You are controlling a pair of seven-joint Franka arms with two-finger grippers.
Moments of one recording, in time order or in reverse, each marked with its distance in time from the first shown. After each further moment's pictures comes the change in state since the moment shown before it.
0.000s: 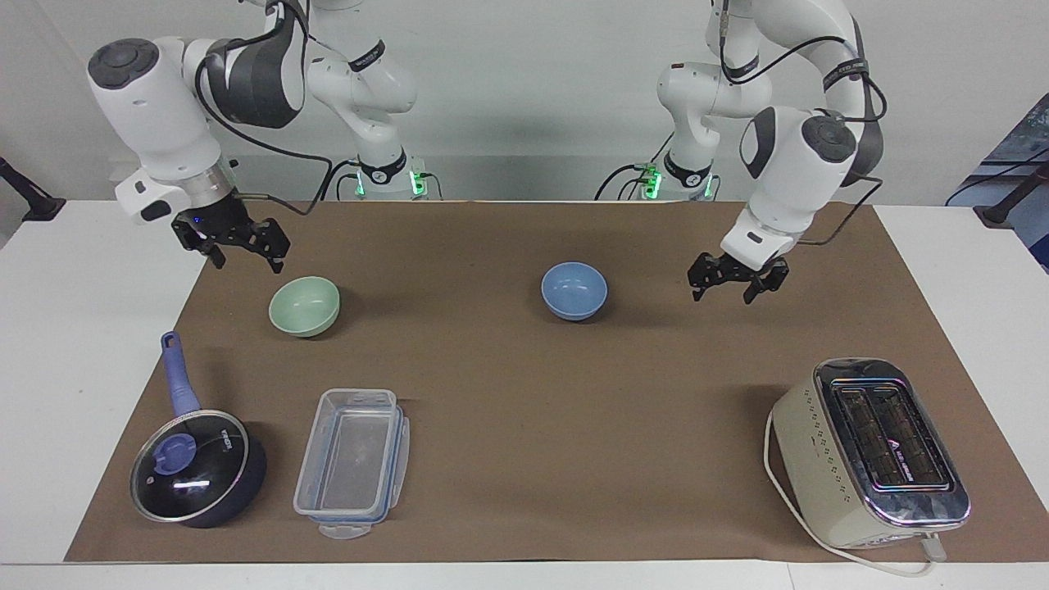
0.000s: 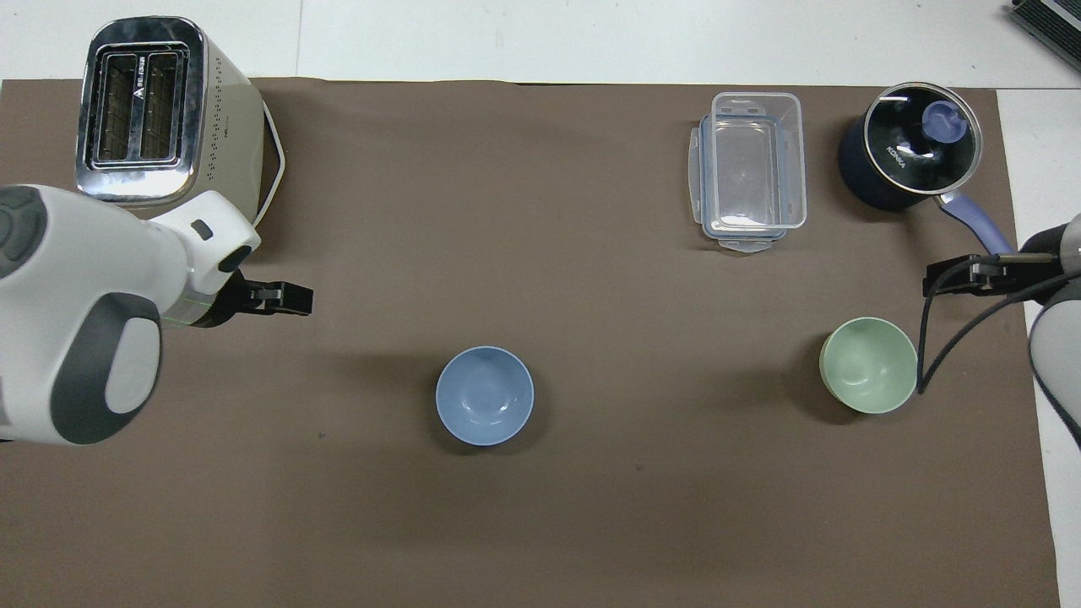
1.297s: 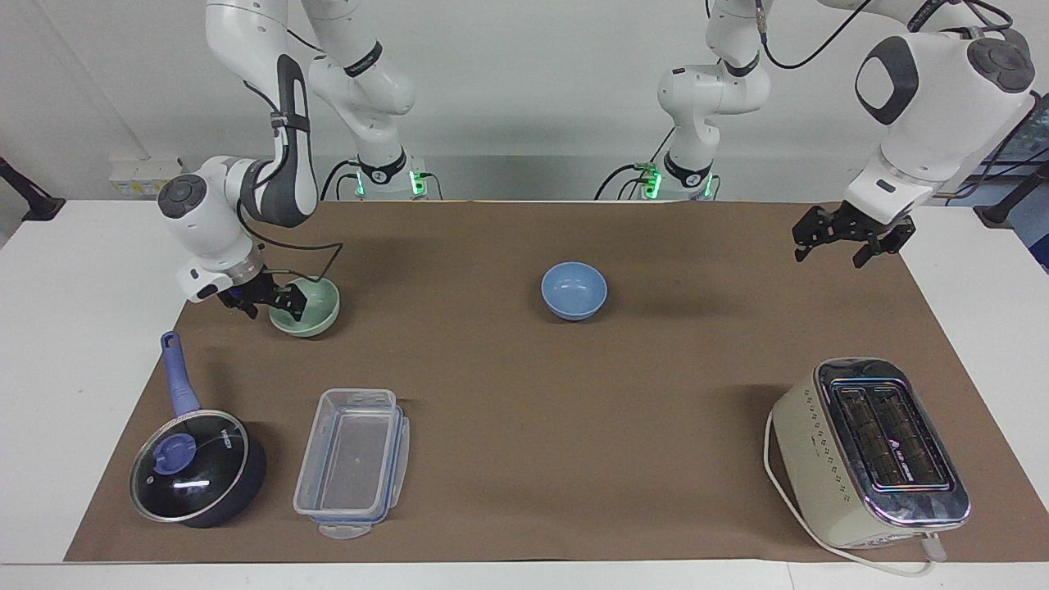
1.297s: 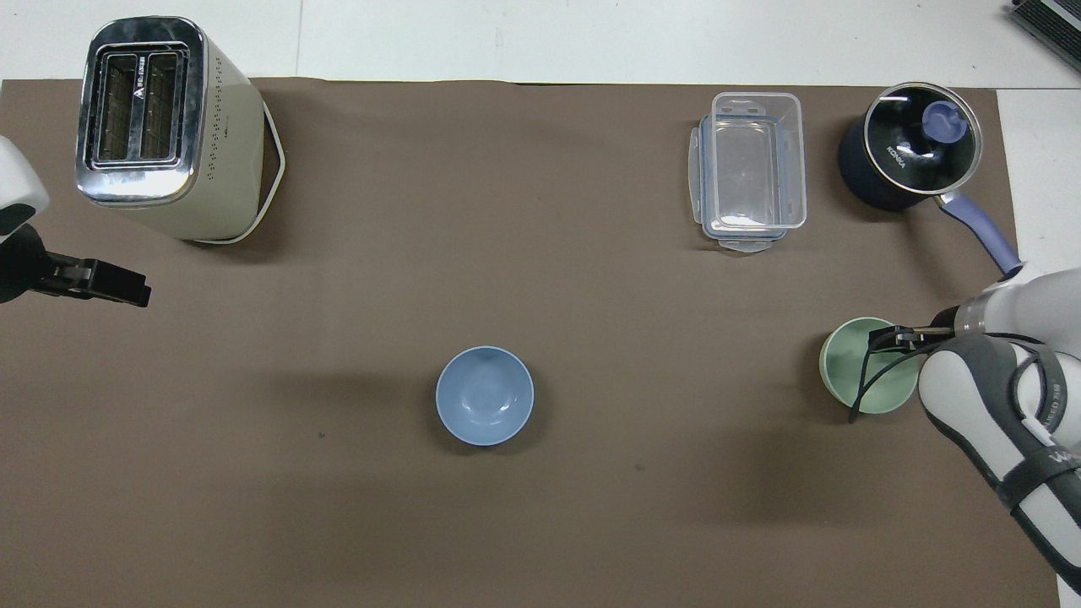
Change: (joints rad) left arm 0.183 0.000 -0.028 0.286 0.068 -0.350 0.208; right arm -0.102 0.115 0.000 -0.340 0.001 0.402 -0.111
